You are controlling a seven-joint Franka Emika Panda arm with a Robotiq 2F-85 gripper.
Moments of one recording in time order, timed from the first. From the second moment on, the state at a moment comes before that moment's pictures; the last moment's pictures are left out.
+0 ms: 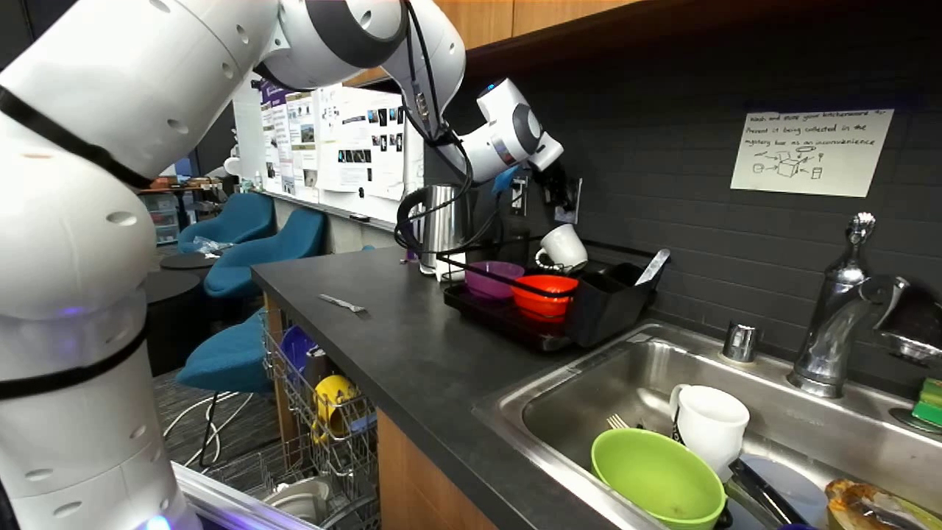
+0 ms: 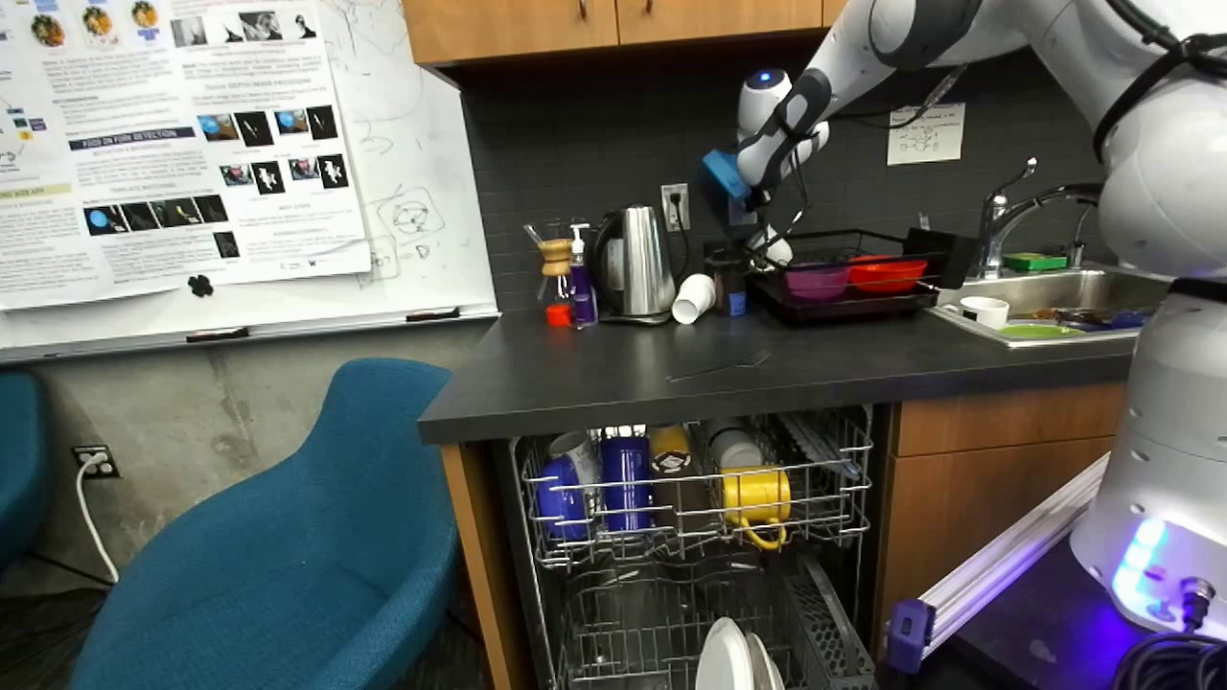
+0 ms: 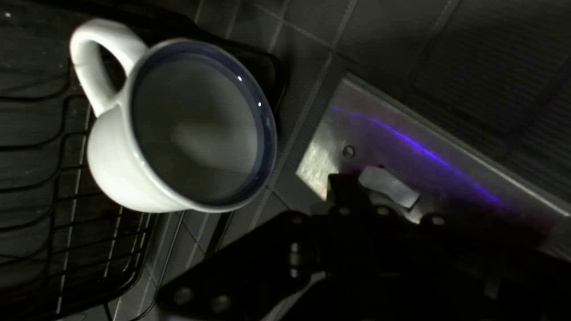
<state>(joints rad) -0.24 0.68 -0.14 -1.34 -0.44 2.75 1.78</state>
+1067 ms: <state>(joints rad) -0.29 0.70 -0.02 -1.33 0.21 2.76 1.30</state>
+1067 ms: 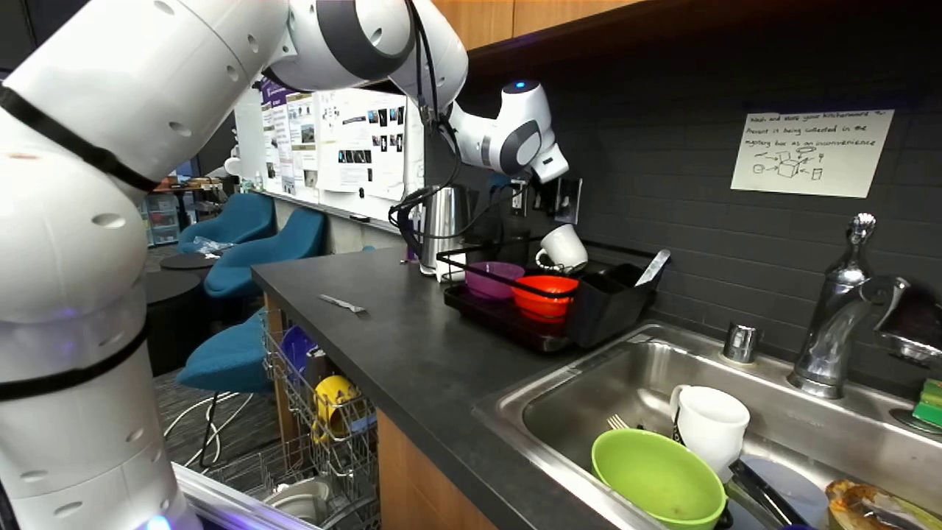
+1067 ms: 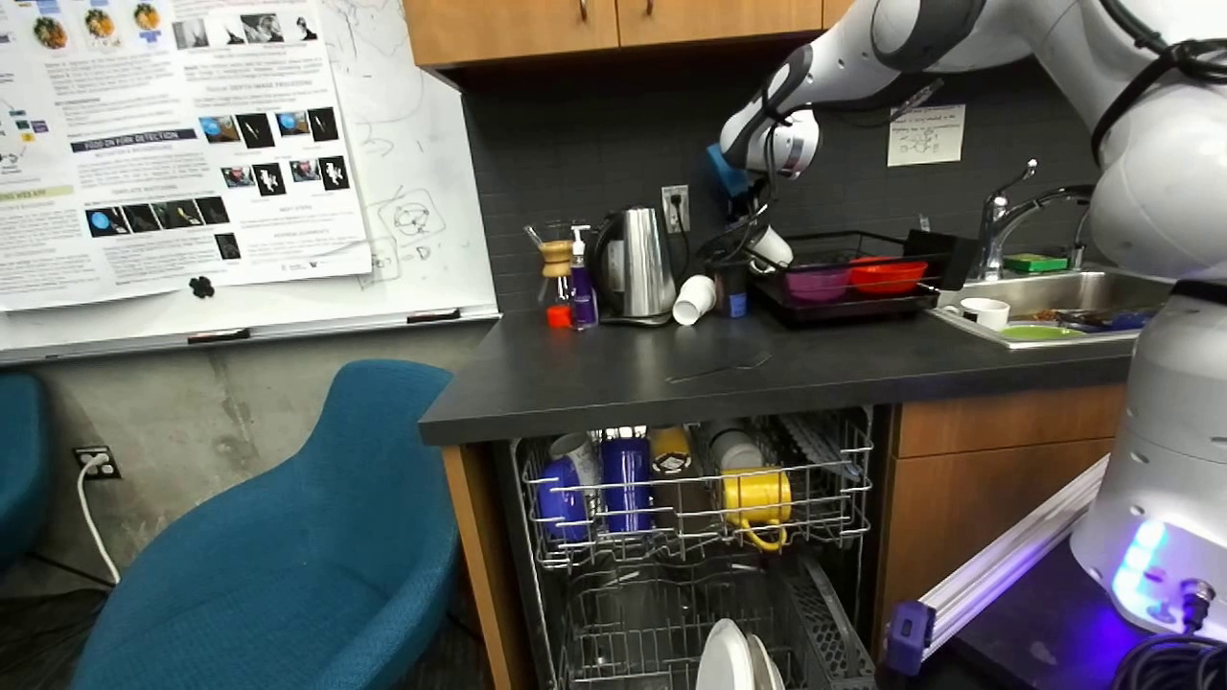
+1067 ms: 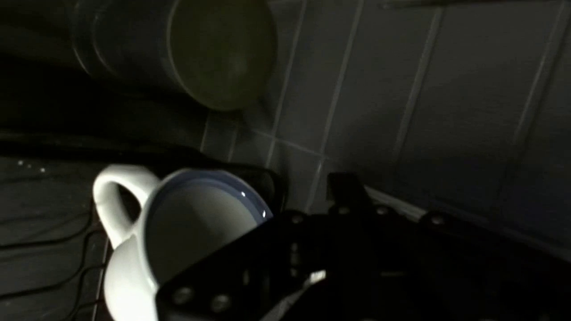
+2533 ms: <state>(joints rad) -0.36 0.67 -0.09 -1.37 0.44 2.69 1.08</state>
